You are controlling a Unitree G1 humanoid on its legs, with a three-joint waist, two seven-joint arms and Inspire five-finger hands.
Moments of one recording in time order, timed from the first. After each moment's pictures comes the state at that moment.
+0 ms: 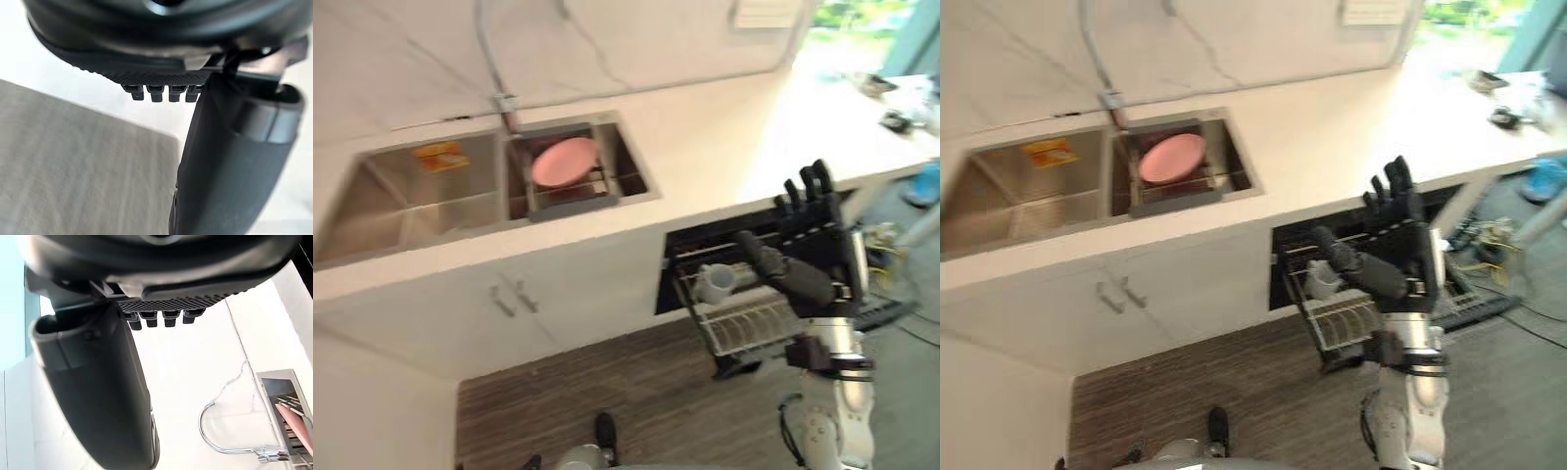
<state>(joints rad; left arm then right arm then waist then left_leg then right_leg) 0.44 -0.08 0.34 0.87 0.00 -0.30 0.45 0.16 -0.08 -0.25 -0.27 0.53 -0.24 0.27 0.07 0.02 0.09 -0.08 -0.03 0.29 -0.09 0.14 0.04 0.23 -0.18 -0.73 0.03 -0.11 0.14</state>
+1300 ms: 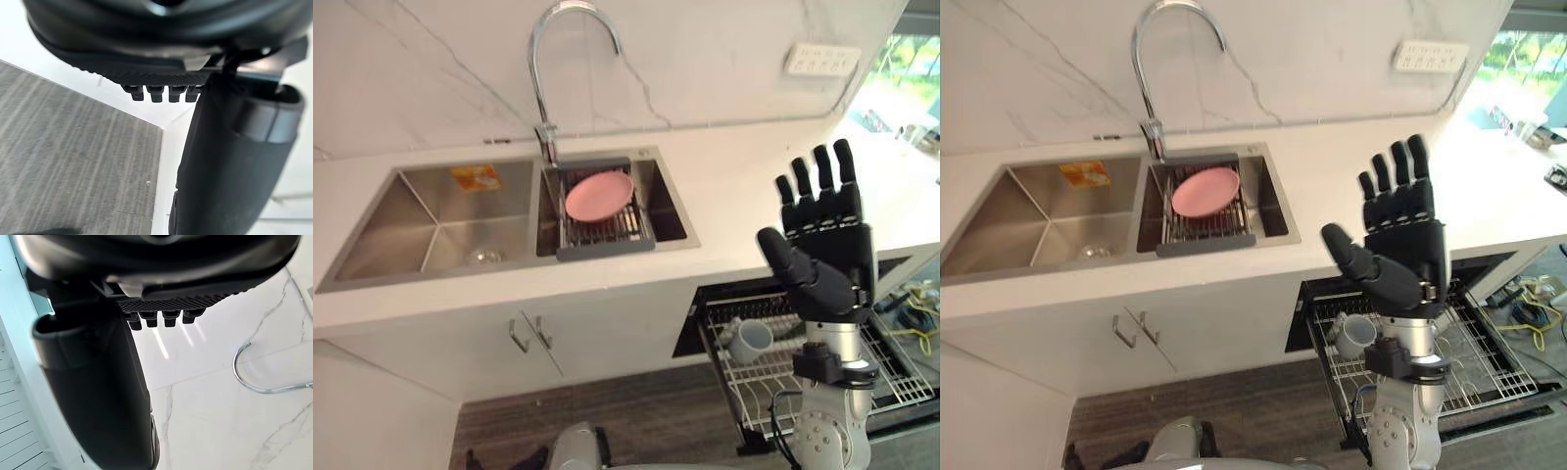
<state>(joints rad) 0.39 -0.06 0.33 0.88 0.03 -0.26 0.44 0.21 -0.04 -0.16 -0.39 0.72 -0.25 0.43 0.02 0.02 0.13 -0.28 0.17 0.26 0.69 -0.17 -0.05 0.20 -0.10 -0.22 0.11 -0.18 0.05</state>
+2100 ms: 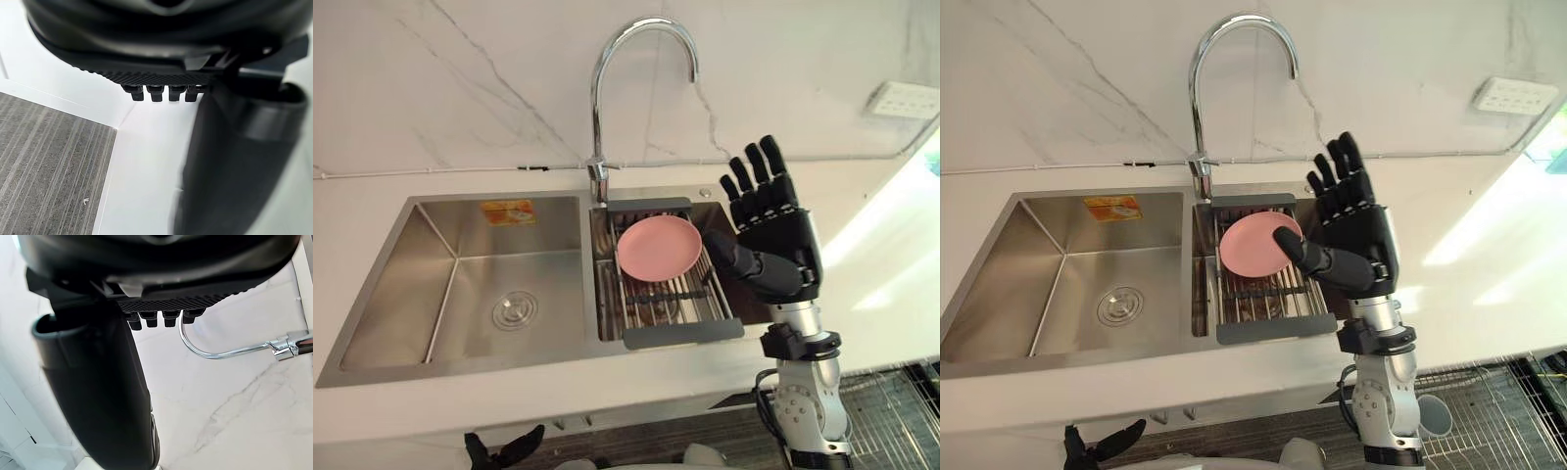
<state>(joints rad) 0.28 0.03 0.25 0.87 0.06 -0.24 0.48 0.07 -0.11 -0.03 -0.23 0.67 -0.25 0.45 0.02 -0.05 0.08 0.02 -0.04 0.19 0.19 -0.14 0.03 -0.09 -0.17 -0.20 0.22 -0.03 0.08</state>
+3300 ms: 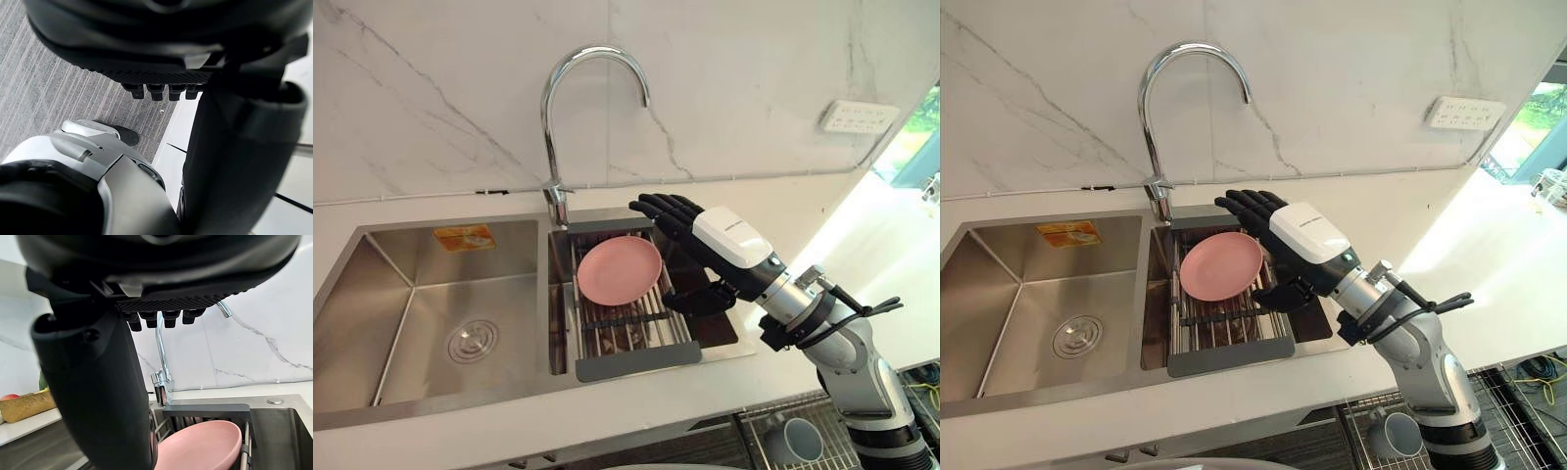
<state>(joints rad) 0.22 0.12 0.31 1.13 -0.28 0.04 0.02 -0.07 -0.52 0.05 -0.39 -0.59 -0.33 0.40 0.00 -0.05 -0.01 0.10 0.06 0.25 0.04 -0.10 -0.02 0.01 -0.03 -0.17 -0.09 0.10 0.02</state>
